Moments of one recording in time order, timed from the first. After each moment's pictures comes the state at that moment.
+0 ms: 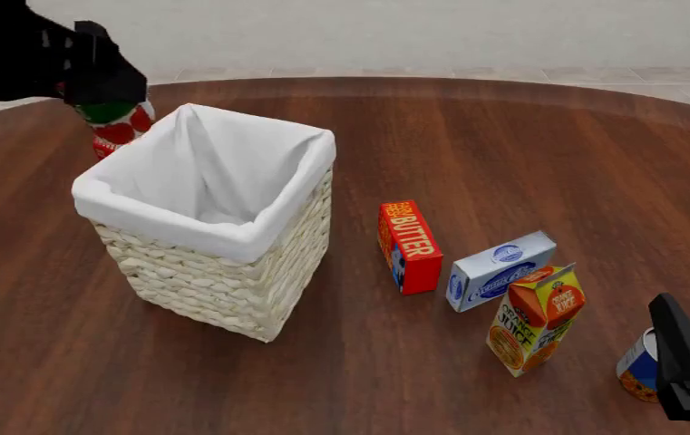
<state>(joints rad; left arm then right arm) -0.31 1.17 -1.39 0.99 -0.10 0.00 0.00 0.00 0.00 -0.01</state>
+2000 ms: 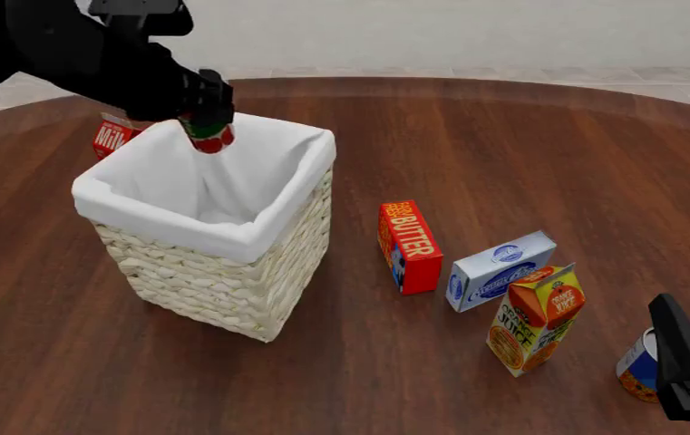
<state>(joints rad) -0.32 1.51 -1.40 0.69 -0.09 0.00 0.00 0.00 0.00 -0.01</state>
